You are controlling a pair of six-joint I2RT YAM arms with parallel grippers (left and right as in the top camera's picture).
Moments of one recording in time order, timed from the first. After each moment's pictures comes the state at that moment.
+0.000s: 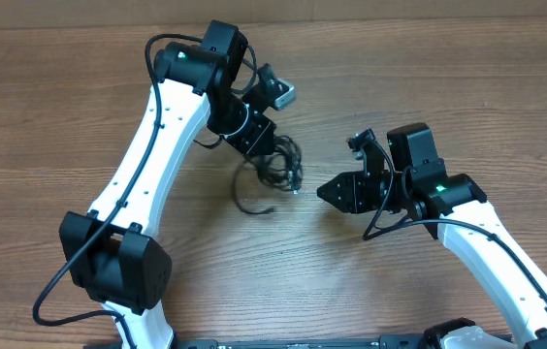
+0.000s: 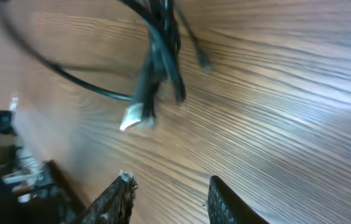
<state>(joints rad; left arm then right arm) -0.34 1.92 1.88 -1.38 0.44 0.34 0.30 1.35 0.88 -0.56 -0.61 0.24</state>
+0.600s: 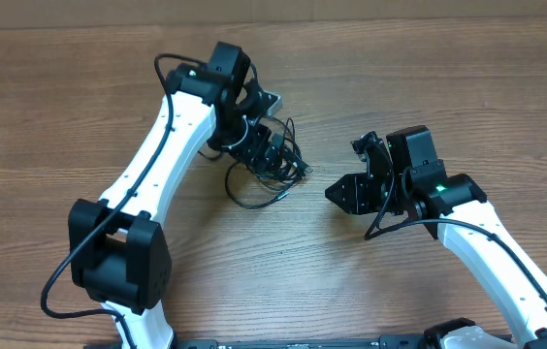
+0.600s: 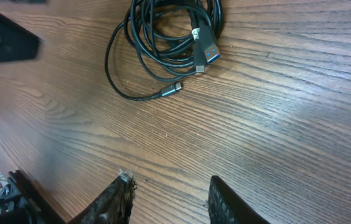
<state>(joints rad) -0.34 1.92 1.66 -1.17 0.36 0.14 0.30 1.35 0.88 -0.59 -0.52 0.24</state>
